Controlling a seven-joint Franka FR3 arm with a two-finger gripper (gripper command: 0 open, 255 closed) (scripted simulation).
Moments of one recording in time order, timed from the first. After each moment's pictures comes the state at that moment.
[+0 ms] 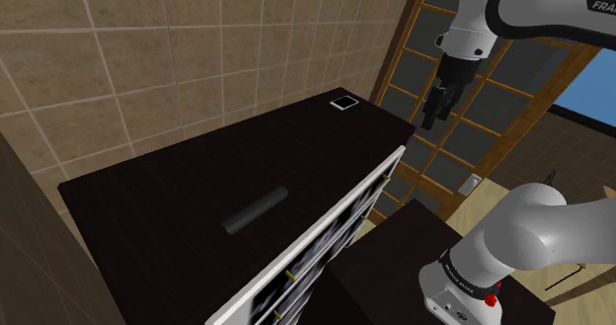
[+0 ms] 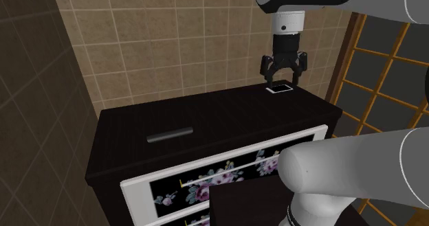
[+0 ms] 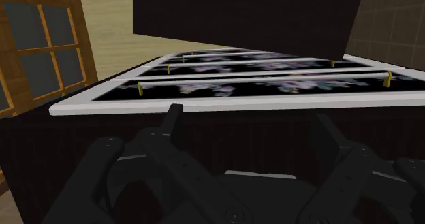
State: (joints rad) arm 0.00 -0.81 0.01 -2.40 -0.02 1.46 -0.06
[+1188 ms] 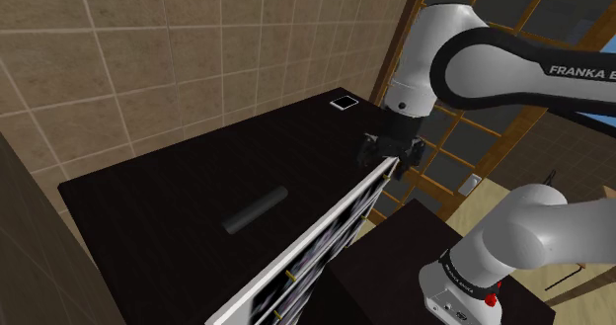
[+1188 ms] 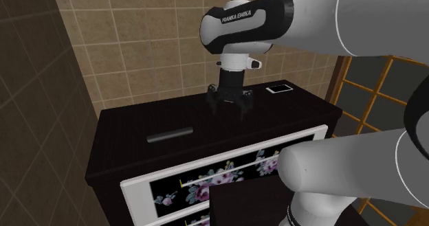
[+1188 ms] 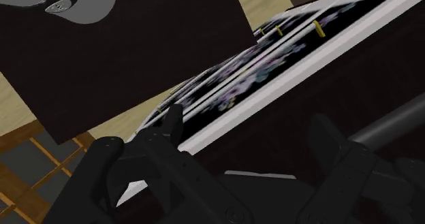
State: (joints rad) arm -0.03 -0.80 0.43 -2.58 0.43 1.71 0.71
